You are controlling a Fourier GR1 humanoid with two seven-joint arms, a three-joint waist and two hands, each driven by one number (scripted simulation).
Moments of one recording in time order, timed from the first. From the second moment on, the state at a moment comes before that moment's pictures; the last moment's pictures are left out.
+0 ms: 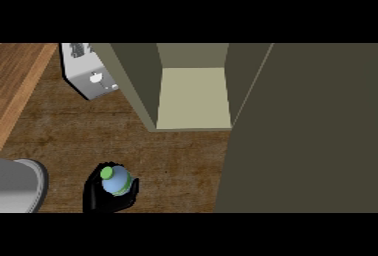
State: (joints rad) left arm 0.01 0.05 -0.09 -0.93 0.48 0.04 -0.84; right arm 0.13 -0.31 0.71 -2.47 0.10 -0.38 0.28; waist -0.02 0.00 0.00
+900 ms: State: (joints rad) left arm 0.11 0.04 -0.23 -1.35 0.42 0.10 -0.56; right arm 0.11 -0.30 0.75 -2.47 0.12 -0.41 0.32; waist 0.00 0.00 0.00
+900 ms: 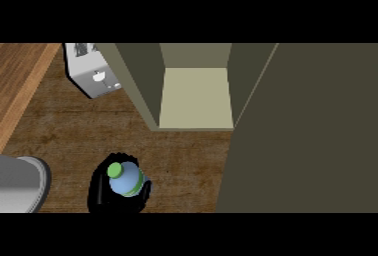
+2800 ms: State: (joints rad) left arm -0.68 0.00 -0.26 -1.11 0.27 0.62 -0.19; right arm 0.18 -0.38 0.73 -2.48 0.09 -0.43 0.20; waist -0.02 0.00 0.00
